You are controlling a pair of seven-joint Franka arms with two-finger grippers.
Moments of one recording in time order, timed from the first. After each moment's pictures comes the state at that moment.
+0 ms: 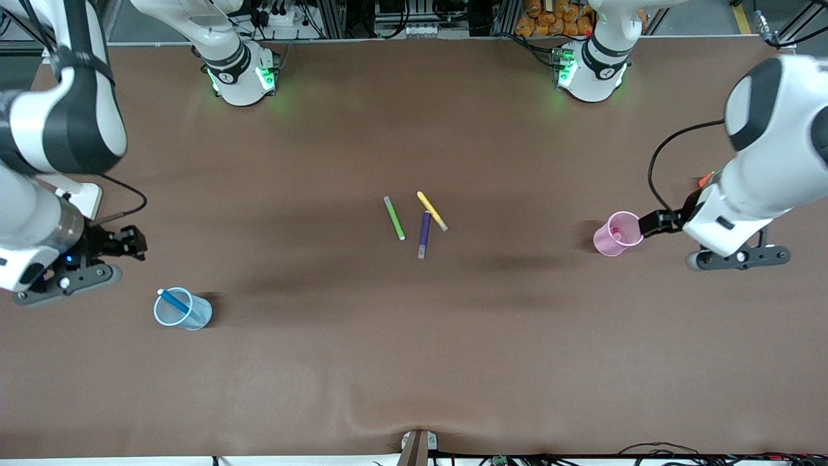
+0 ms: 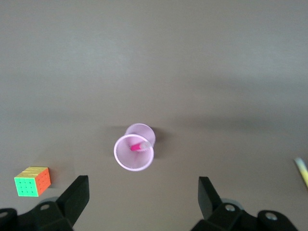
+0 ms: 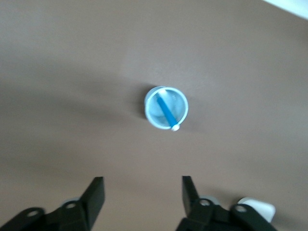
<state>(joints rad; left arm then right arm) 0.08 0.23 -0.27 -1.51 0.10 1.66 -0.22 0.05 0.29 0.01 -1.43 -0.10 1.68 -0.23</state>
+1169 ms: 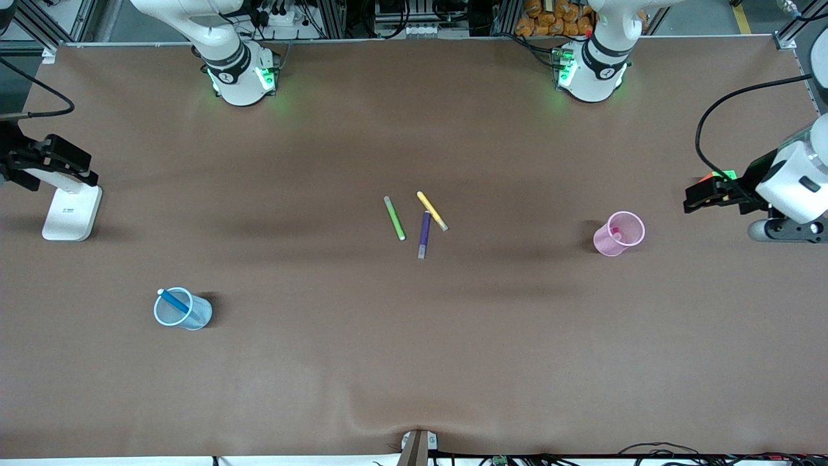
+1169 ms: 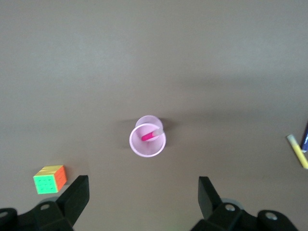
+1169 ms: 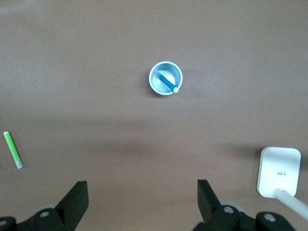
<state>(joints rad) 0.10 0.15 -0.17 -1.48 0.03 1.57 -0.03 0.04 -0.01 -0.09 -1.57 0.03 1.59 -0.10</state>
